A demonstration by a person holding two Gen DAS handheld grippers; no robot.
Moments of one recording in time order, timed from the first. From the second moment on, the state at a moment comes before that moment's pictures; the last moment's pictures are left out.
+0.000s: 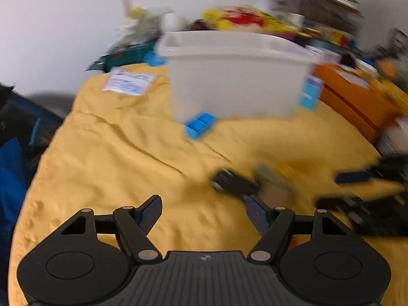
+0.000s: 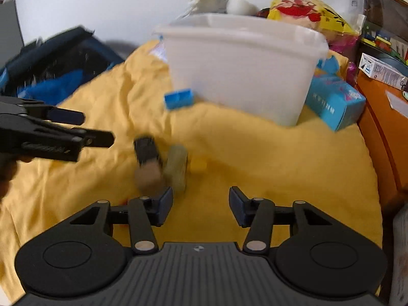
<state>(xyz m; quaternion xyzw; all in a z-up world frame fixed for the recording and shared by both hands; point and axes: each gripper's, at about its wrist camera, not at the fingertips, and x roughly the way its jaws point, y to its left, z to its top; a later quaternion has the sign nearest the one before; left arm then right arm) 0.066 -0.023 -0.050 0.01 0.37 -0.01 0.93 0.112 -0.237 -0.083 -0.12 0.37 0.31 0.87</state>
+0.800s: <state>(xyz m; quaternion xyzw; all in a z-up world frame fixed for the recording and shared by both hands) 0.065 -0.061 -0.079 0.06 0.38 -0.07 0.92 0.154 -0.202 -0.102 -0.16 0.37 0.33 0.85</state>
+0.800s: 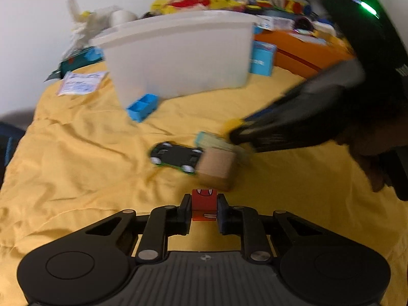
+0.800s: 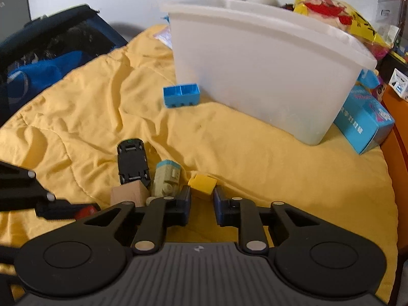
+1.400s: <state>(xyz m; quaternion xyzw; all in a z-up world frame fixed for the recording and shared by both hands) 0.196 0.009 0.060 0.05 0.28 0.01 0.96 0.227 -0.243 0.044 -0.06 0.27 0.29 0.92</state>
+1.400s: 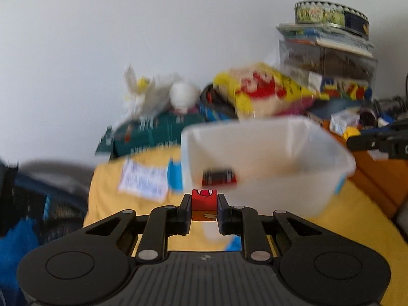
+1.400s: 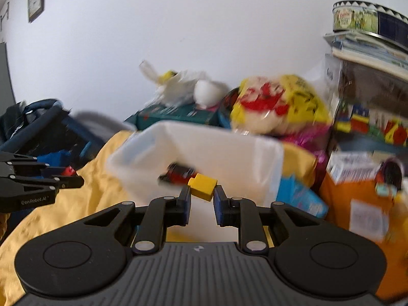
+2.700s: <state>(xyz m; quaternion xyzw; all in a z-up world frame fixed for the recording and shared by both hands) 0.121 -0.025 -0.081 0.05 0.39 -0.04 0.92 0.141 -0.195 -0.110 -0.15 0.39 0.35 0.84</state>
